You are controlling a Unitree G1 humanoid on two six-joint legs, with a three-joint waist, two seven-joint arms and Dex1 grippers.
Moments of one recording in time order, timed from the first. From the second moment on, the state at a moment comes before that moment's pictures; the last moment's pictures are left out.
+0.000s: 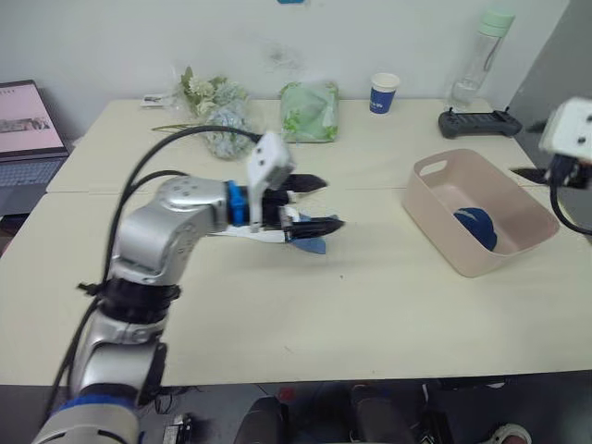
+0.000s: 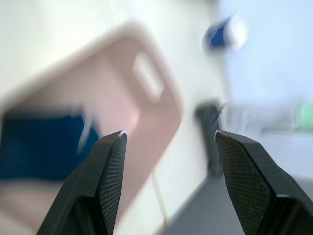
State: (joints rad) left arm -0.70 0.67 -0.07 -0.20 -0.48 0.71 -1.01; right arm -0.69 -1.14 -0.11 -0.10 0.03 0.34 1.15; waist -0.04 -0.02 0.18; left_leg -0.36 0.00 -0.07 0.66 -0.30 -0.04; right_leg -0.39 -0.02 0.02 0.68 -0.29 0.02
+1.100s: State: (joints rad) left arm 0.15 0.70 0.47 -0.19 -0.51 0.48 -0.91; right arm -0.17 -0.61 0.14 -0.51 0.10 0.47 0.73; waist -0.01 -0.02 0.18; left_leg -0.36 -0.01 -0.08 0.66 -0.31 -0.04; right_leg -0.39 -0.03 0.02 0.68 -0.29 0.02
